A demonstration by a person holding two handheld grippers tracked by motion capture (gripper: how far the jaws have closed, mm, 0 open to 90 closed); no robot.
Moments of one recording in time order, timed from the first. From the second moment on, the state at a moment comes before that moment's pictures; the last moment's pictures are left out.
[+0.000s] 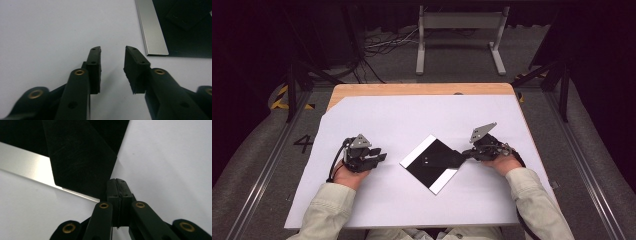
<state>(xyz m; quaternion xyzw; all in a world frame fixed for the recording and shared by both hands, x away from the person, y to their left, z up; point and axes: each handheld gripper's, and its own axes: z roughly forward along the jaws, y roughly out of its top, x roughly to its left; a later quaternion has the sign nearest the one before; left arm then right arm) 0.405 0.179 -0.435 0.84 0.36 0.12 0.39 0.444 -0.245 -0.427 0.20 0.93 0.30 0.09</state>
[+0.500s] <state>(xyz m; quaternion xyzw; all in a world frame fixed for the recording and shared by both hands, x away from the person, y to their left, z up) 0.406 0.177 -0.434 0.84 0.36 0.08 0.39 0.403 -0.228 -0.430 0.16 0.93 0.31 0.07</state>
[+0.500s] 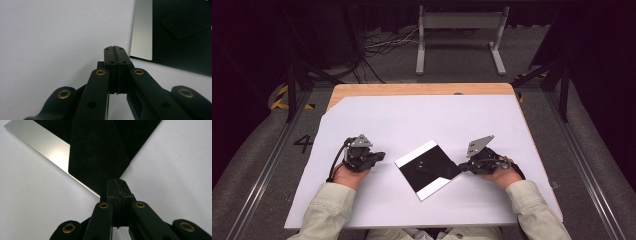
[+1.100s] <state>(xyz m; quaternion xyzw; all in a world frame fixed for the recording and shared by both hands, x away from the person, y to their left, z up) 0.416 0.163 -0.438 0.85 0.38 0.05 0.37 0.386 -0.240 -0.408 0.16 0.92 0.33 0.14</state>
